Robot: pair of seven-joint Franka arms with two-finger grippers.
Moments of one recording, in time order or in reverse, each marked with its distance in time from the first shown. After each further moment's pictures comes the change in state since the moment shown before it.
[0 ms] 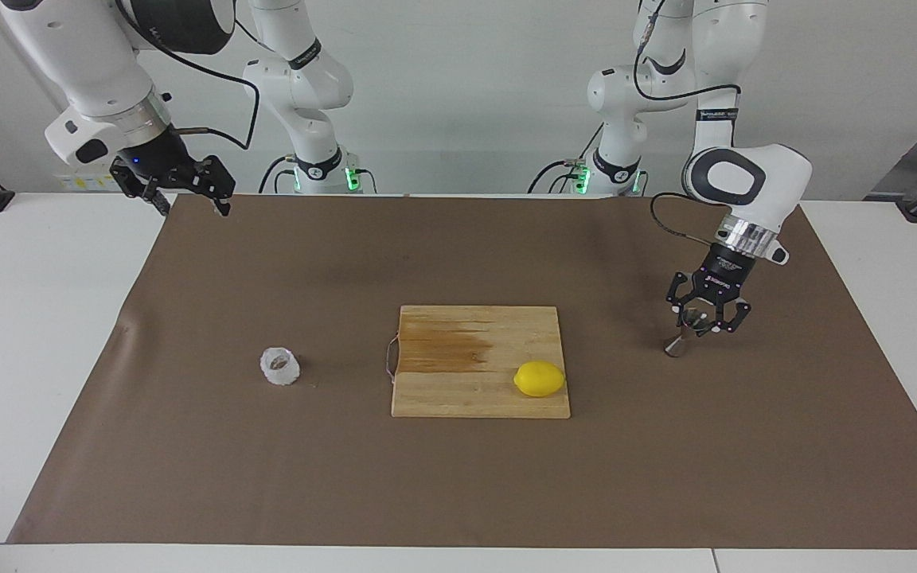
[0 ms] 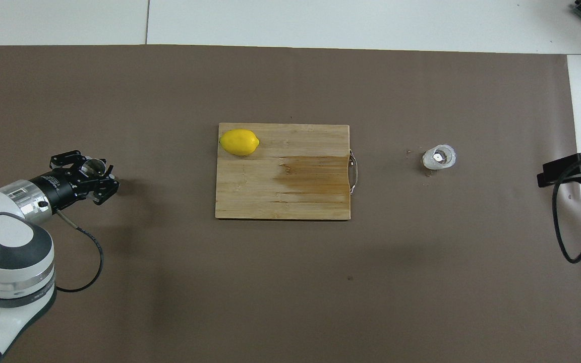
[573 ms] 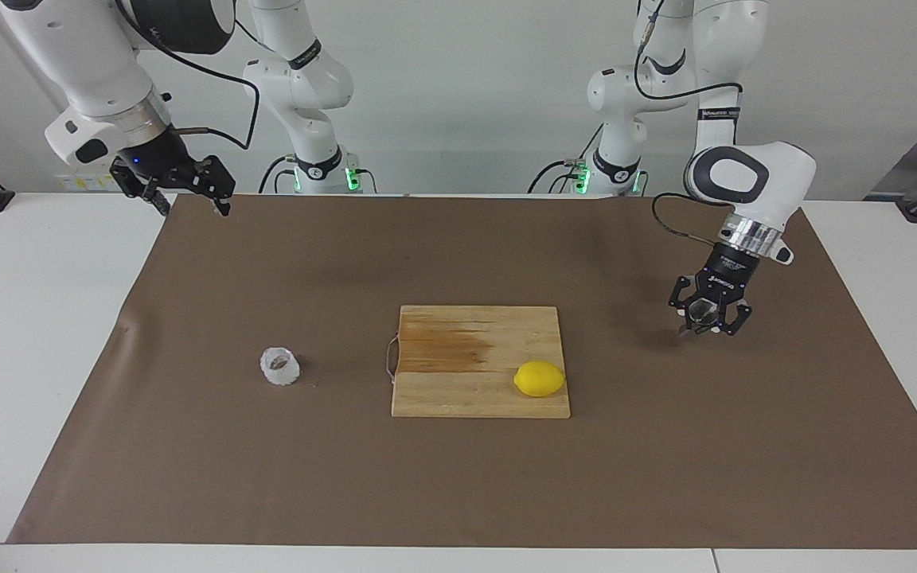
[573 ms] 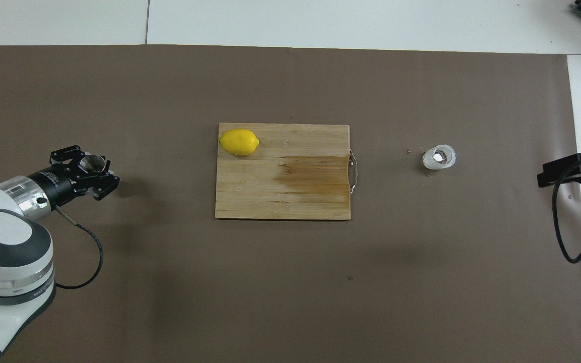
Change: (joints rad) left arm -0.002 0.002 -0.004 0.020 0.000 -0.001 -0.004; right arm 0.000 0.000 0.000 0.000 0.000 0.000 0.000
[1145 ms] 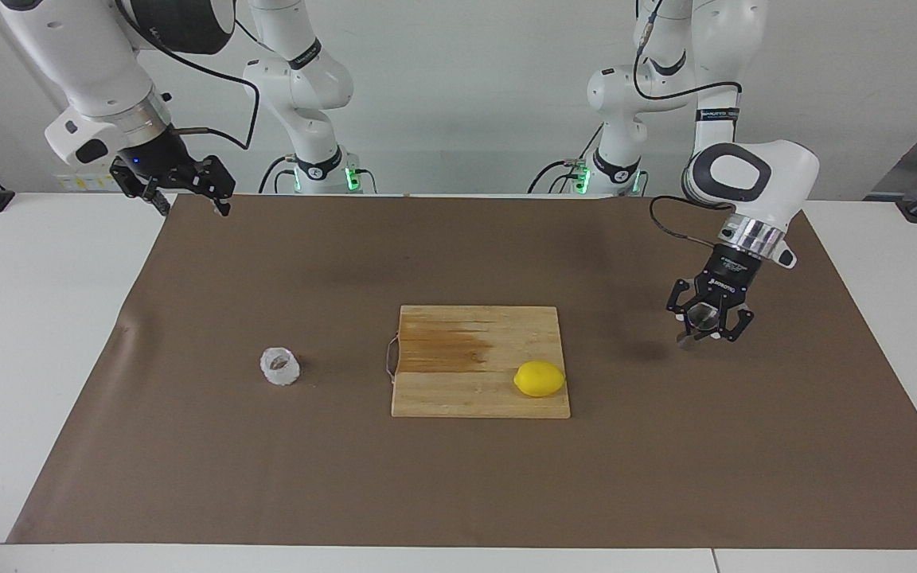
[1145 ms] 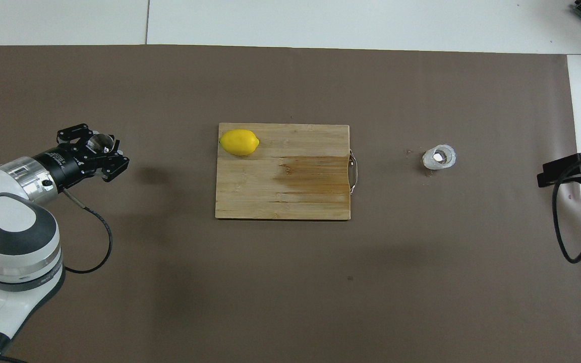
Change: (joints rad) left arm -0.059 0.020 -0.018 0.107 -0.051 -0.006 -0.002; right arm 0.000 0.000 0.000 0.000 0.000 0.000 0.000
